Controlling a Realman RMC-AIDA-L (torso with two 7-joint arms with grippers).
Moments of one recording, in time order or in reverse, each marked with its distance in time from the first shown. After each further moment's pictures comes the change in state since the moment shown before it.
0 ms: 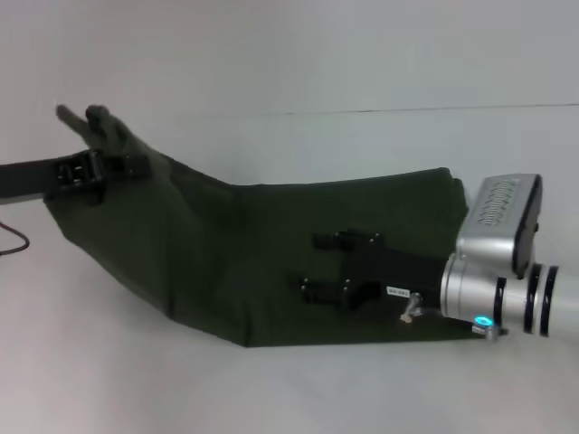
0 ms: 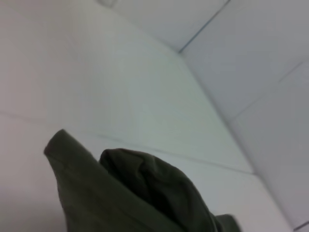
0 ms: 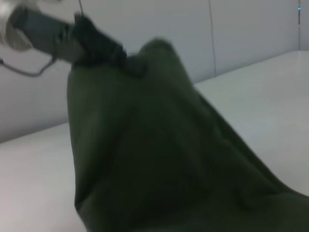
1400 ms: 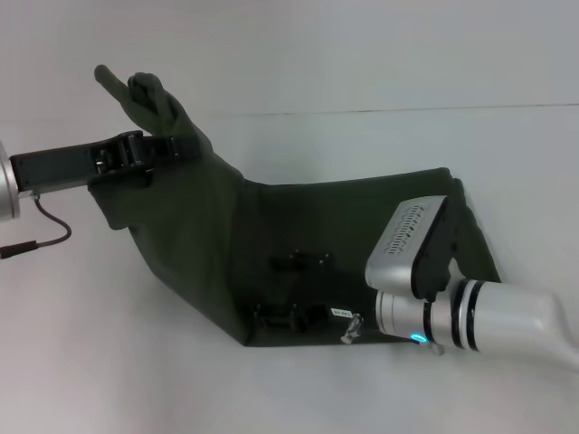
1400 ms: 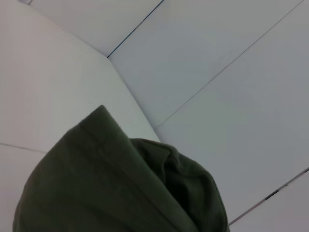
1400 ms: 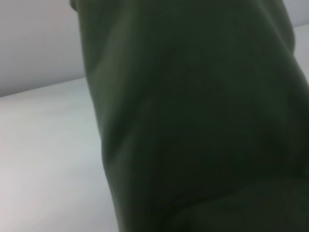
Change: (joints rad) left arm -0.012 -0.028 0.032 -0.019 -0.144 0.078 0.017; right arm 0.121 0.008 0.098 0.258 -0.003 0.266 -0.219
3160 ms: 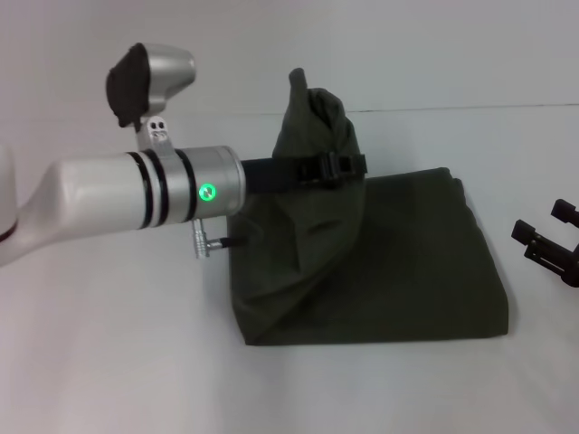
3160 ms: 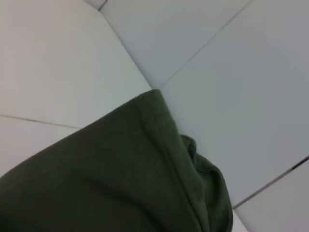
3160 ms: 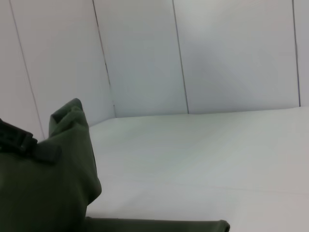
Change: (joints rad) left arm -0.135 -0.025 0.699 -0.295 -0.365 -0.642 0.026; right arm -0.525 -0.031 0.098 -0.610 0.178 -0.494 0.279
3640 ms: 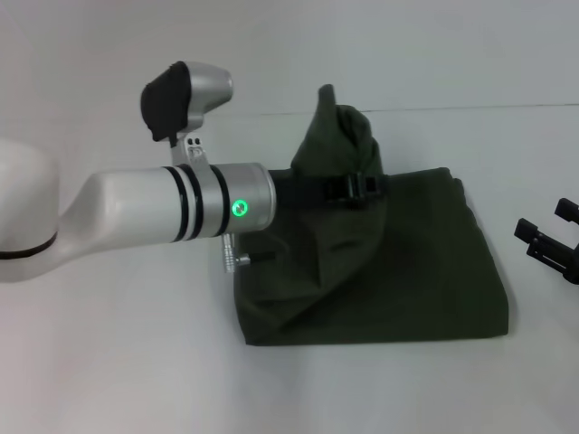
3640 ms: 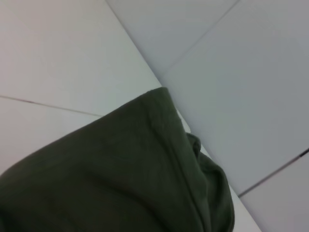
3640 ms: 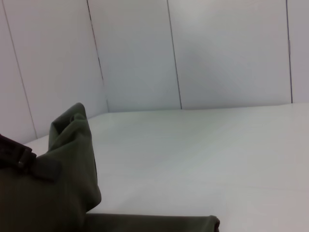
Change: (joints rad) left arm -0.035 -0.001 0.159 -0.065 -0.110 -0.106 0.017; right arm 0.006 0.000 -0.002 -0.009 -0.004 0.030 0.002
